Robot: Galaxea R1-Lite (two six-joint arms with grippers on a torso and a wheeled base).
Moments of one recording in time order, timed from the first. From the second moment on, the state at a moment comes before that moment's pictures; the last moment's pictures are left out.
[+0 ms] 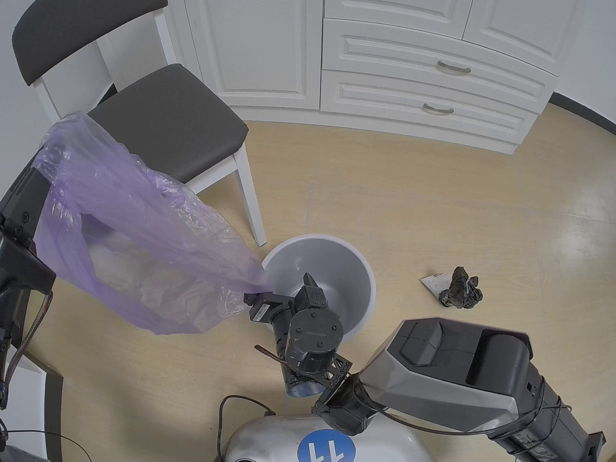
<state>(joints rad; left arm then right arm) -0.71 1.07 -0.31 -1.30 0.27 0.21 0.94 2.63 -1.35 -1.50 -0.71 0.35</state>
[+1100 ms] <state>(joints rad) -0.71 1.09 -0.27 -1.16 0.27 0.19 0.80 2.25 -1.02 -1.47 -0.54 0.22</state>
